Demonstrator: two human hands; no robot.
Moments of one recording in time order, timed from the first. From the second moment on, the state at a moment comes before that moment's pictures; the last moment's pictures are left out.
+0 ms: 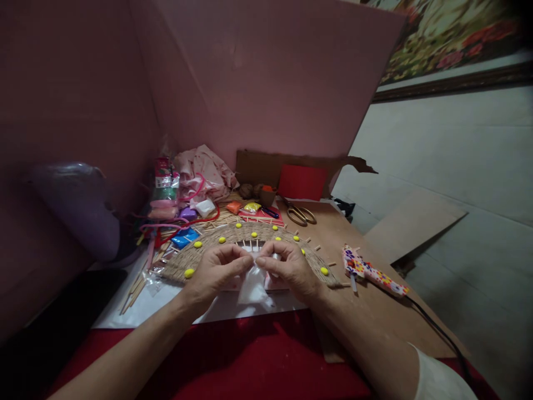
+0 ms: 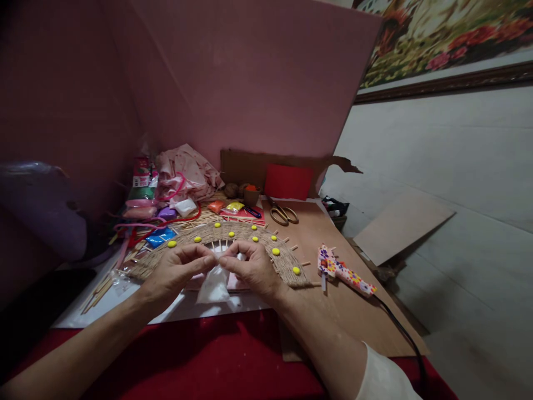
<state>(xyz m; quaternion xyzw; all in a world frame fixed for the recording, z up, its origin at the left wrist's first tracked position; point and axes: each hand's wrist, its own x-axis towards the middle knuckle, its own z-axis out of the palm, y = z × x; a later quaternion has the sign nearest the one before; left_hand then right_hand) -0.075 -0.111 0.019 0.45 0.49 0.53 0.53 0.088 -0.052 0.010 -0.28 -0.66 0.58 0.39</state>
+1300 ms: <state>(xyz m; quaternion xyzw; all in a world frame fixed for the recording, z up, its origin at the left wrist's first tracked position) -0.132 -0.061 0.069 0.19 0.51 0.77 0.34 0.084 -0.033 0.009 -0.24 -0.51 0.66 0.49</state>
